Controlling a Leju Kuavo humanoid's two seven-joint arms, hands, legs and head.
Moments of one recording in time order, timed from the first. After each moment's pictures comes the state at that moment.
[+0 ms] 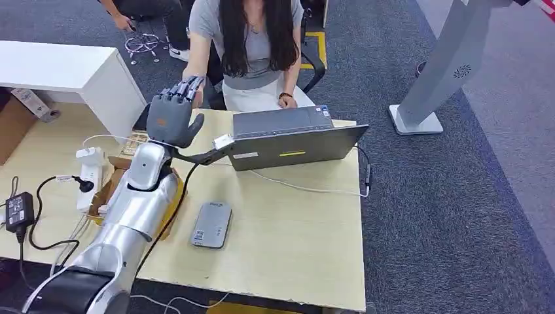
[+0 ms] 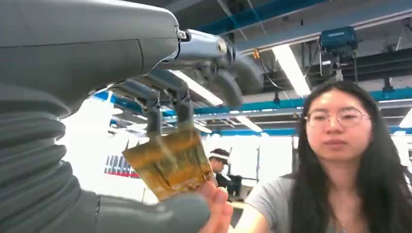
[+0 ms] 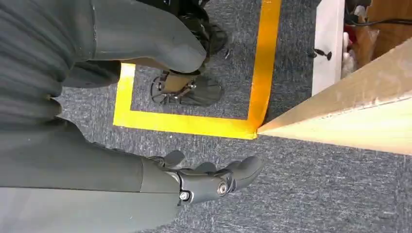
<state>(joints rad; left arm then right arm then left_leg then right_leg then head) -0.69 -0.05 -0.22 -0.88 -1.45 0.58 -0.03 -0.10 0.17 -0.36 -0.21 0.38 -0.17 -0.28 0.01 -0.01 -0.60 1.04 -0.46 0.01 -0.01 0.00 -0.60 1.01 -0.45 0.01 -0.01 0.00</state>
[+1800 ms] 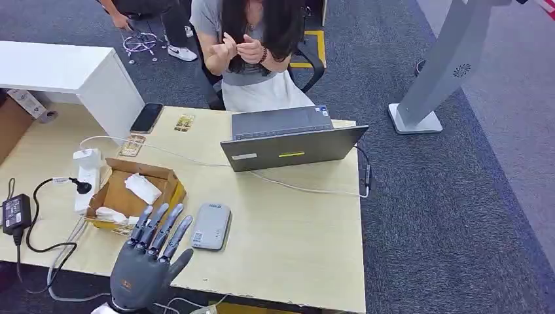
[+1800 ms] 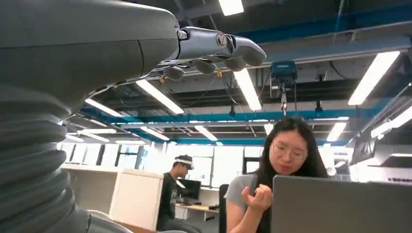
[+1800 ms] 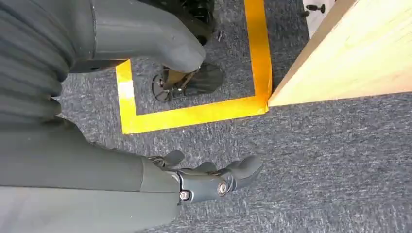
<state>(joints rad) 0.30 0.17 -0.37 -1.85 -1.49 0.66 0.00 -0.05 0.16 -0.53 -0.21 0.31 -0.21 -0.35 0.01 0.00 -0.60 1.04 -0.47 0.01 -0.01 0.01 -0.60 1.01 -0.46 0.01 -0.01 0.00</state>
